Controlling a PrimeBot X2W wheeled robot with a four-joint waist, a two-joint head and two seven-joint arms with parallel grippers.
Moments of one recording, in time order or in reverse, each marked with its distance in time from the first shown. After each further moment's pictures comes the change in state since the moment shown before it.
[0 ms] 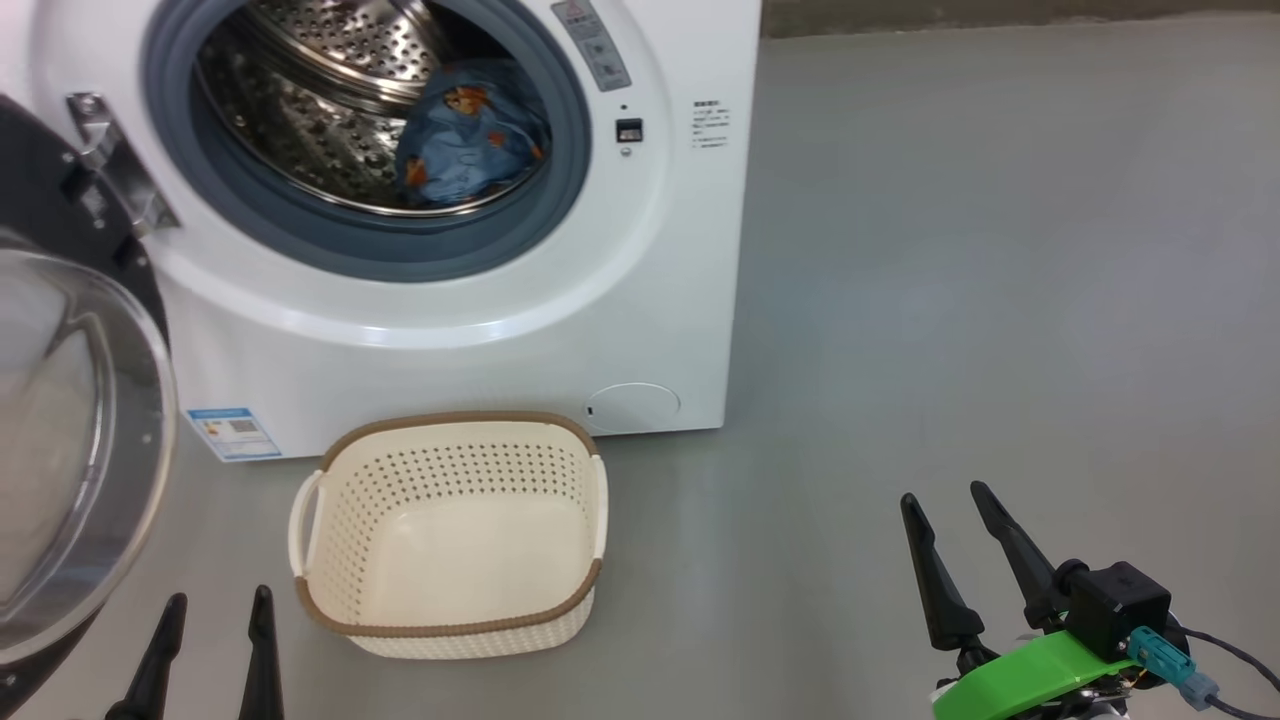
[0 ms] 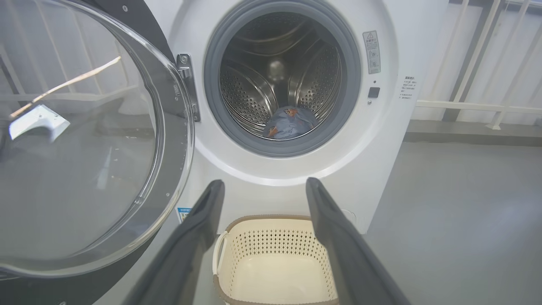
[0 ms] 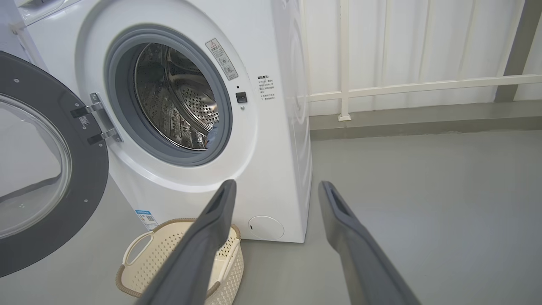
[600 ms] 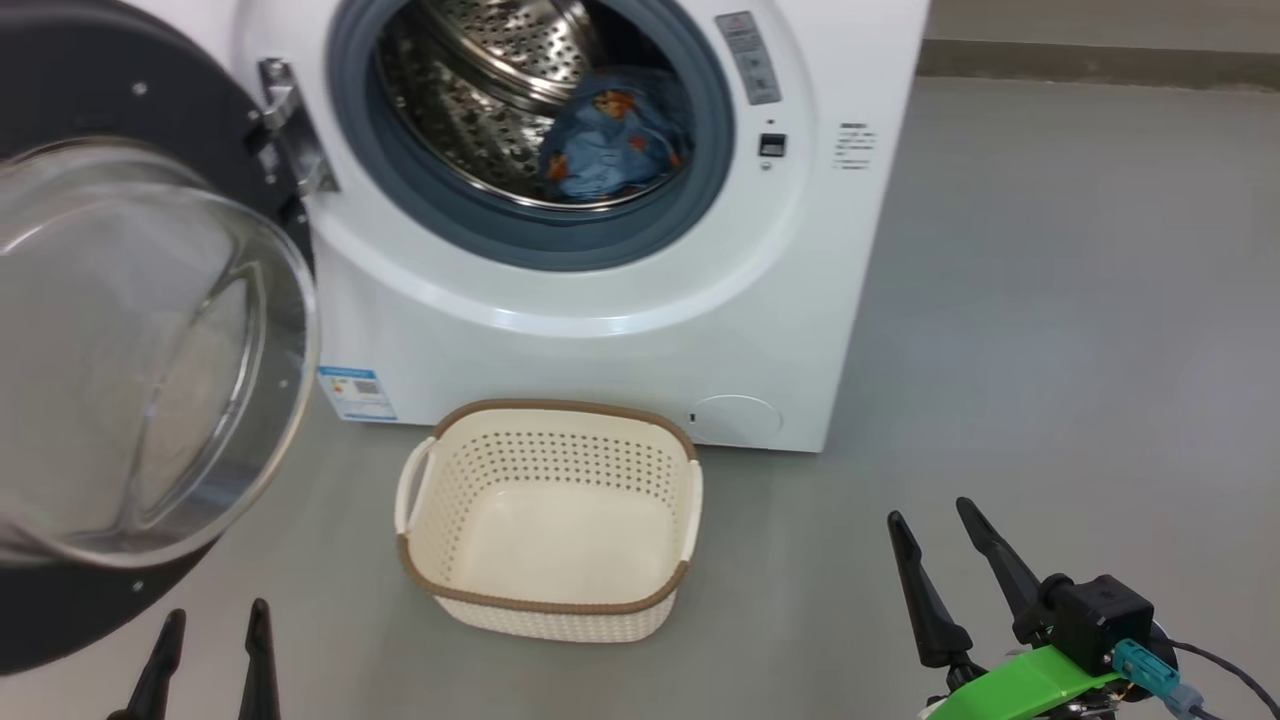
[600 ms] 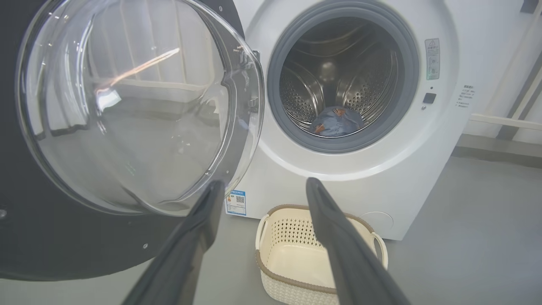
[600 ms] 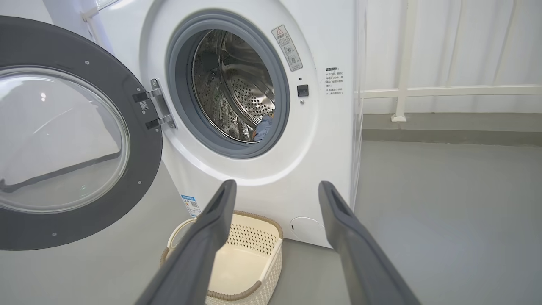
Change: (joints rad) left arm 0.001 -0.001 0.005 0.038 -0.026 0.002 0.000; right arm 0.017 0.000 0.021 0.006 -0.007 0.000 0.000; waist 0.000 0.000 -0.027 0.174
